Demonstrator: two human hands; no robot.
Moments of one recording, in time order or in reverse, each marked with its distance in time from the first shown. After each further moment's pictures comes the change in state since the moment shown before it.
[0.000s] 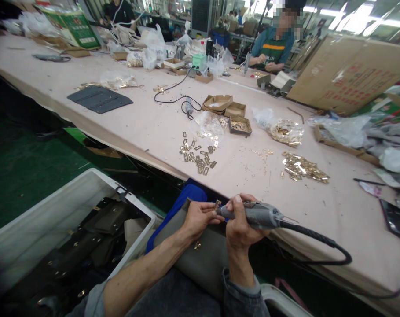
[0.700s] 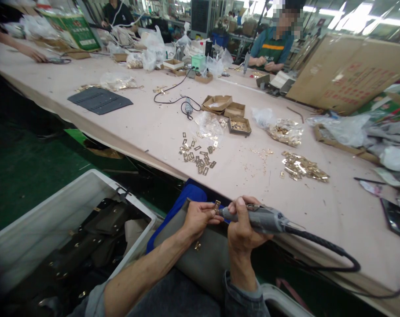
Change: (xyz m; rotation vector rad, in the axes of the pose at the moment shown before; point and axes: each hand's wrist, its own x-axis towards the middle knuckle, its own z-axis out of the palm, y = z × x) left_hand 0.001 0.000 0.003 -0.005 0.052 -0.028; right_hand -0.001 -0.007 -0.004 -0.011 0.027 -0.019
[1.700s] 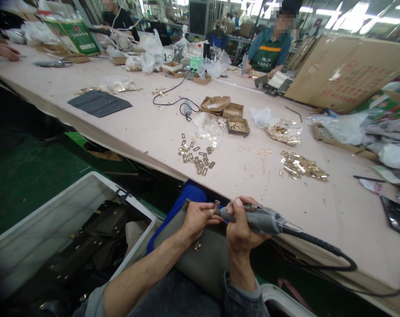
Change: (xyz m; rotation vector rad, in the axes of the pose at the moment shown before) left_hand -0.004 0.006 0.004 0.057 -0.022 0.011; right_hand 0.001 -0.002 0.000 0.071 -0.035 0.022
